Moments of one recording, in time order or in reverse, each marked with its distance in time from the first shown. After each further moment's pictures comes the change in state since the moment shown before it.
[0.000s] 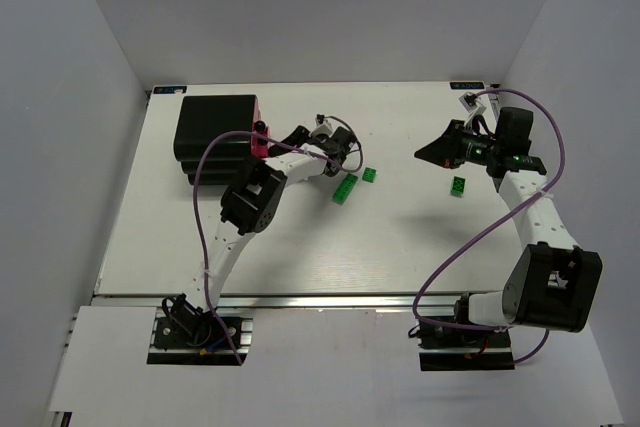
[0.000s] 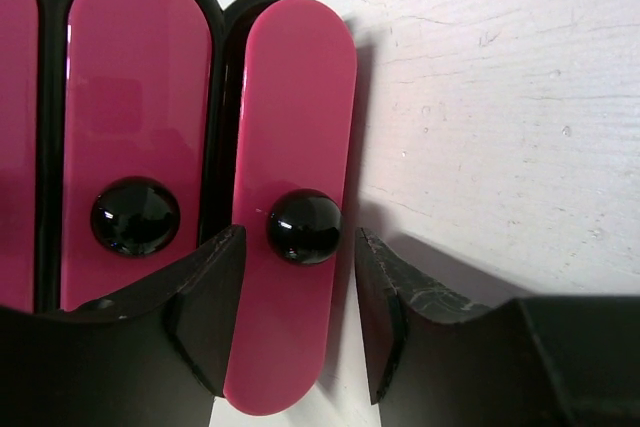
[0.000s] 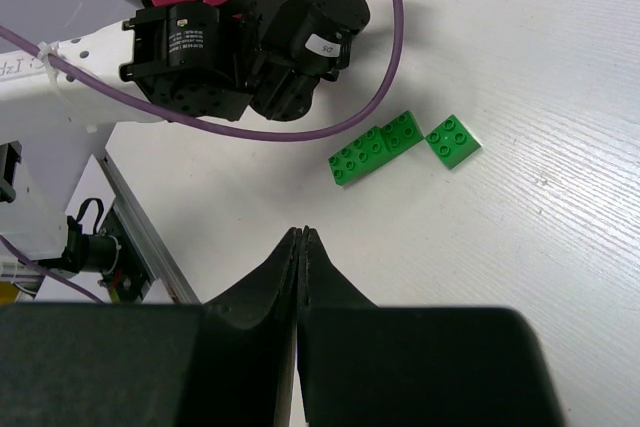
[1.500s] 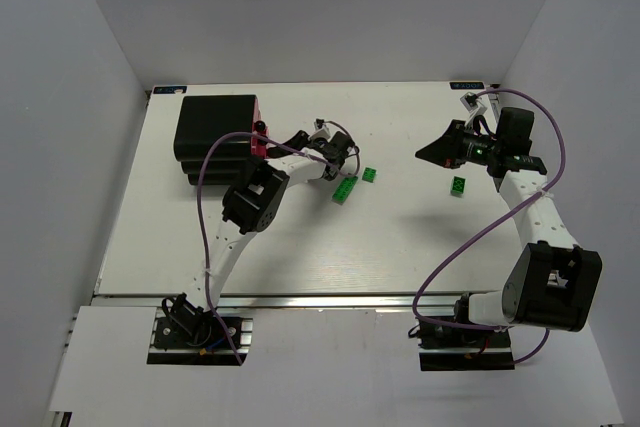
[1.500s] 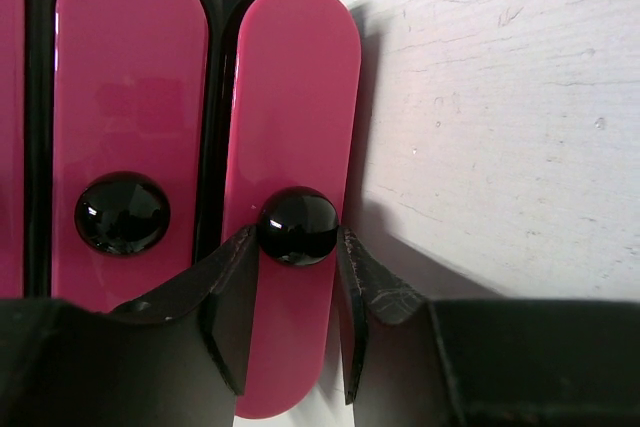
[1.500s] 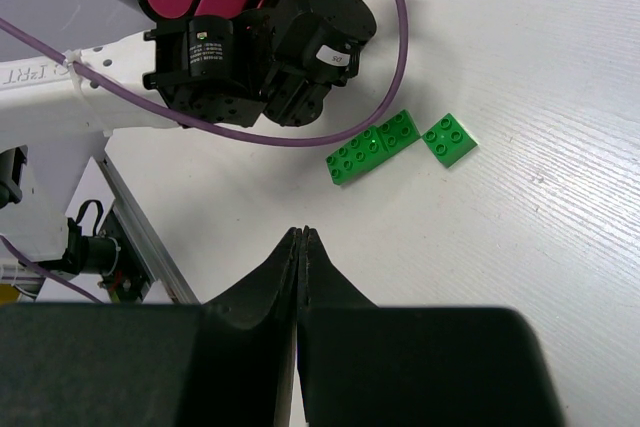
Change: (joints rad) left arm 0.003 0.028 -0.031 0.060 -0.071 0.063; right arm -0.007 0.004 0.000 -0.001 0.000 0.000
